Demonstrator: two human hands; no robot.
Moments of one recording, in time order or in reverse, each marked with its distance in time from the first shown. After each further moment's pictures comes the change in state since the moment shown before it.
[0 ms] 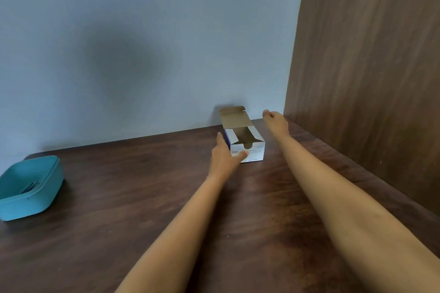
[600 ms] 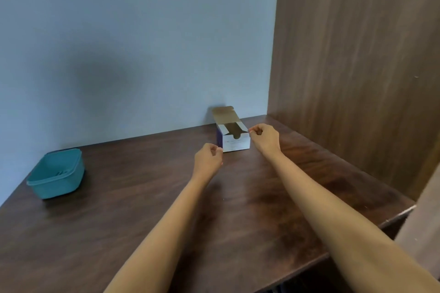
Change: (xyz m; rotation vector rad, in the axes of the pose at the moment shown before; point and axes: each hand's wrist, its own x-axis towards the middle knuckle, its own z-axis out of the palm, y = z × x) left_hand -0.100 0.008 -0.039 -0.064 0.072 0.002; right_hand -0.138 -0.005 -0.038 -0.119 0.073 -0.158
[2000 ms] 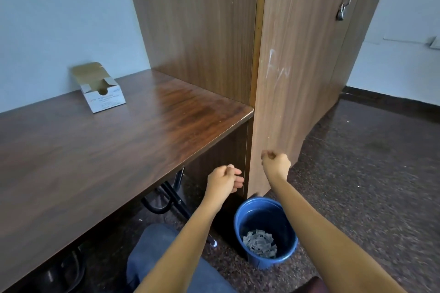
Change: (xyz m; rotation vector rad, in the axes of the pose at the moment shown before) left_hand -0.259 -0.002 0.242 -0.175 -0.688 -0.143; right_hand -0.246 0.252 -0.205 0.064 0.538 0.743
